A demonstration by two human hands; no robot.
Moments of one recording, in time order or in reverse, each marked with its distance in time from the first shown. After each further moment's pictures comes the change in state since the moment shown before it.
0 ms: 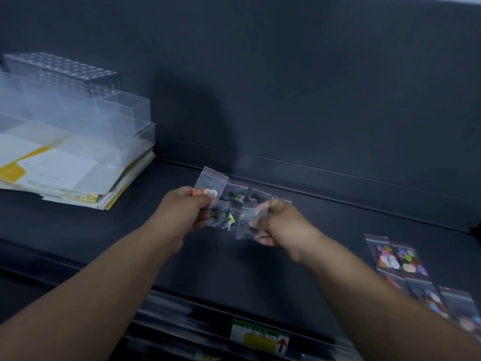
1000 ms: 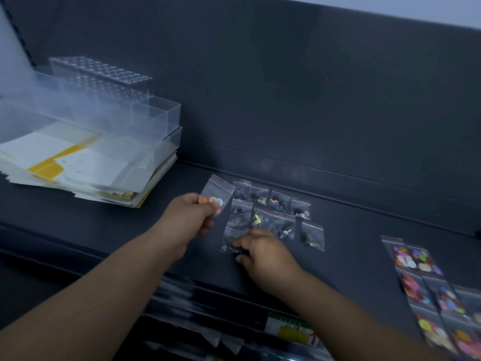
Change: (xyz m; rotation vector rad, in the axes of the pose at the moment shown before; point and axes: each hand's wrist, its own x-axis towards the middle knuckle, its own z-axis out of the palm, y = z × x) left_hand -0.008 -0.009 -0.057 0.058 -0.025 0.017; right_hand -0.020 0.035 0.078 -1.019 -0.023 -0.595
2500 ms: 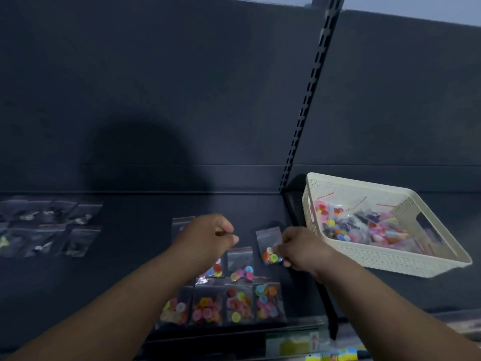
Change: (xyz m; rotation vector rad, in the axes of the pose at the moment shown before) left_hand -0.100 -0.014 0.441 0.619 -0.386 0.279; right_hand -0.275 0.354 -0.172 0.565 0.131 0.883
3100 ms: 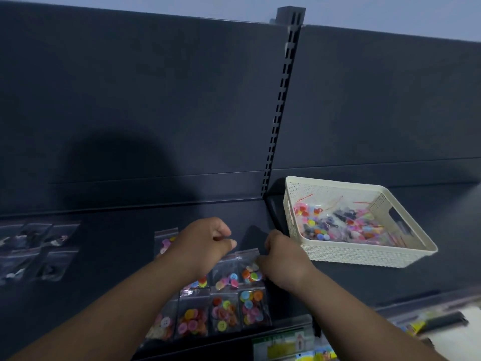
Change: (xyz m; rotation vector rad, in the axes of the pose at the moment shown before) left_hand 0.000 0.026 0.006 0.088 -0.105 0.089; right_hand -0.026 -0.004 0.003 -0.273 0.150 -0.125
